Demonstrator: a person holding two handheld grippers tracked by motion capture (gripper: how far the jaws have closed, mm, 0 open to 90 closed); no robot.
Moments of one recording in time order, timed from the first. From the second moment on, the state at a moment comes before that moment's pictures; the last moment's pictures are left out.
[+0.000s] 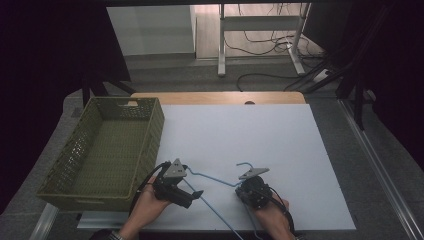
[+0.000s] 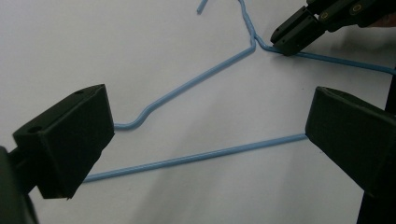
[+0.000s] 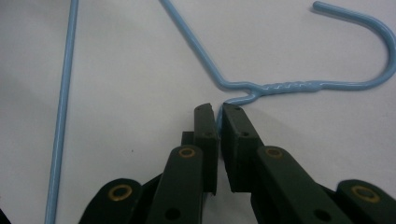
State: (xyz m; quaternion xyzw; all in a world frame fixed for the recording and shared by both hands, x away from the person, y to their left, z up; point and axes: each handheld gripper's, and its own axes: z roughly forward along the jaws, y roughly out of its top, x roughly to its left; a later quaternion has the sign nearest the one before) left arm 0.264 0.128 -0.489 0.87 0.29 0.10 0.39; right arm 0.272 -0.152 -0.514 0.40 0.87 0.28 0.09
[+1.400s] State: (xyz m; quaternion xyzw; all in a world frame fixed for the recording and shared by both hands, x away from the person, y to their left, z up) left arm 0.309 0.061 -0.512 0.93 0.19 0.07 0.32; right arm 0.262 -0.156 -0.485 0.41 0.84 0.33 0.11
